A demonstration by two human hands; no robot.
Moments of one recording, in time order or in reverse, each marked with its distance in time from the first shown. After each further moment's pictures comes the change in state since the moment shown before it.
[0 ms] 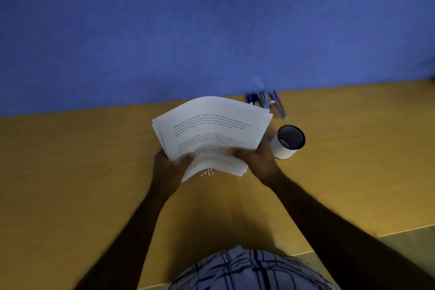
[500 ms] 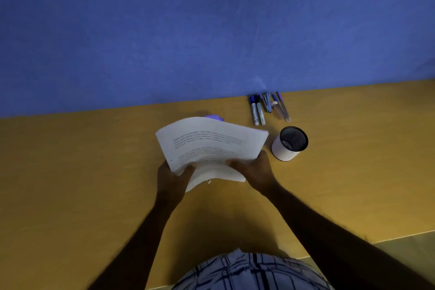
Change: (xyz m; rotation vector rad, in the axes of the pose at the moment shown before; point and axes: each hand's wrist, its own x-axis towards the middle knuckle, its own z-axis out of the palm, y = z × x) left_hand -0.019 -0.013 0.006 0.130 0.077 -0.006; right_hand -0.011 0.018 0.002 -0.096 -0.046 -0.078
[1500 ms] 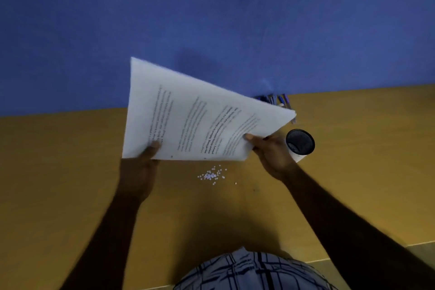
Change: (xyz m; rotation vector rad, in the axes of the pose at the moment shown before) left_hand 0.031 0.045 -0.073 -0.544 -0.109 -0.029; right_hand 0.043 -0.006 -0.023 0.539 -0.034 0.150
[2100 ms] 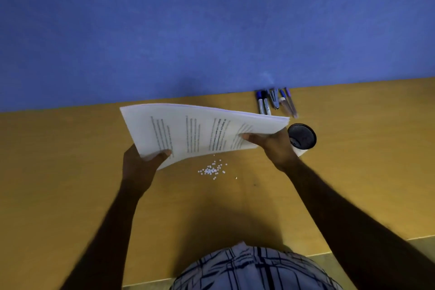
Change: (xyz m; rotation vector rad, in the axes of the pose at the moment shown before) left_hand 0.001 -0.016 -0.012 0.675 0.165 0.085; right_hand 0.006 -0.002 -0.012 -0.383 0.041 -0.151
